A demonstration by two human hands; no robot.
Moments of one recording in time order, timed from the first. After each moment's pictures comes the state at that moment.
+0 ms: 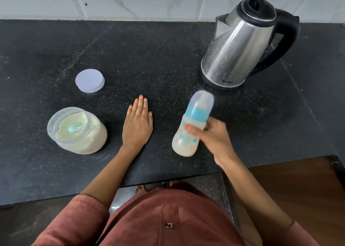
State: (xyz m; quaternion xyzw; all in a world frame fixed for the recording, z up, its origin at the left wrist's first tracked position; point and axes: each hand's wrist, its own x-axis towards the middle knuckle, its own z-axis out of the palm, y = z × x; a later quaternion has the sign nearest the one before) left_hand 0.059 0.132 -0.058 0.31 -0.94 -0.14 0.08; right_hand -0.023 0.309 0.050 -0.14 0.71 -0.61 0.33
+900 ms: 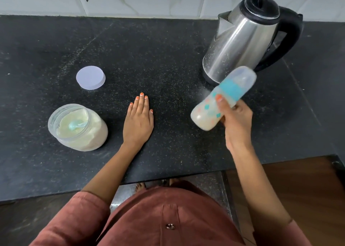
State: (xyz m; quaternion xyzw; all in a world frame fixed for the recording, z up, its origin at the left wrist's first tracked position) left_hand 0.058 0.132 -0.059 0.31 -0.94 -0.14 0.09; right_hand -0.050 0.310 0.066 -0.05 0.64 -0.74 0.19
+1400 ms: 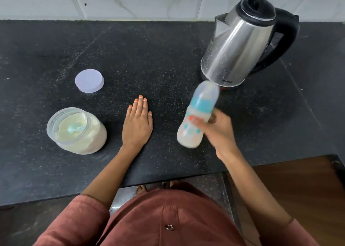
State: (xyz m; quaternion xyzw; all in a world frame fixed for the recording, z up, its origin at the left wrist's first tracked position) left_hand 0.058 0.132 -0.059 0.31 -0.94 -0.13 0.09; right_hand -0.034 0.306 0.054 -0.15 0.71 -0.63 0.27
